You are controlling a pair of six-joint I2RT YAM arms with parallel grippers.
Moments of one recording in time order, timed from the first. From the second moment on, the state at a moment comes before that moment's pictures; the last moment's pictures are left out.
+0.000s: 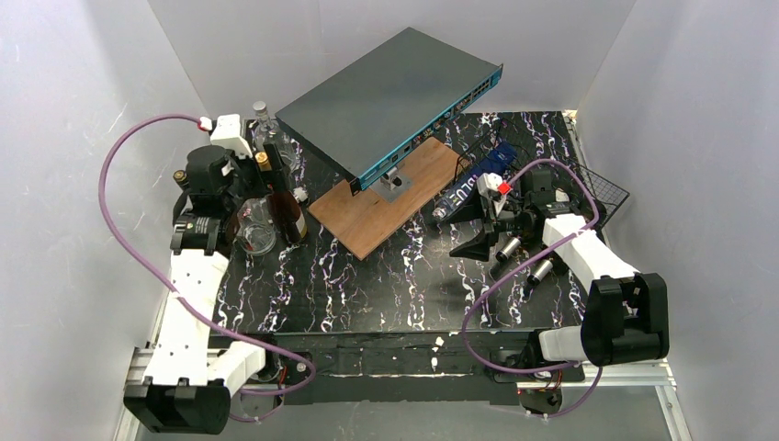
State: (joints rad) left arm -0.04 1.03 1.17 -0.51 0.06 -0.13; right arm 0.17 1.34 0.86 -0.42 -1.43 -0.77
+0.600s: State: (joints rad) left arm -0.11 0.73 0.91 -0.58 0.50 -0.35; right arm 0.09 1.25 0.93 -0.68 -1.22 -0.95
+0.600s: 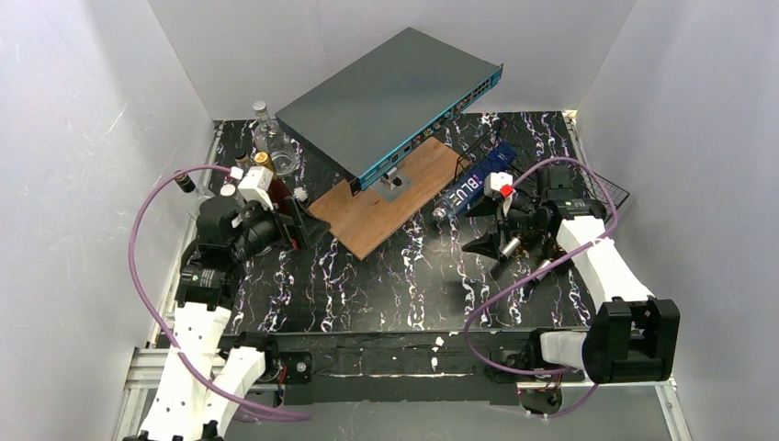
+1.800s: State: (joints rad) left arm -0.79 0.62 0.38 -0.17 0.13 -0.62; right arm 0.08 1.34 1.23 -1.33 -0.58 -1.73
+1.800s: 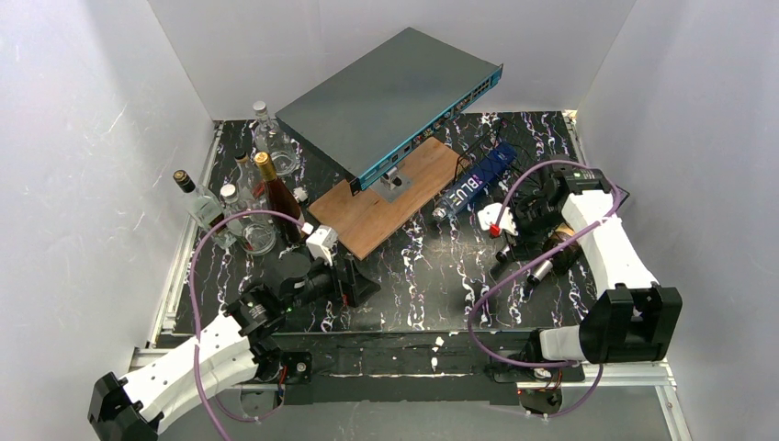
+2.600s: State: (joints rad) left arm -0.79 0.62 0.33 -0.11 0.12 -0.69; right arm 0.15 1.46 1.03 -1.02 -0.29 -1.86
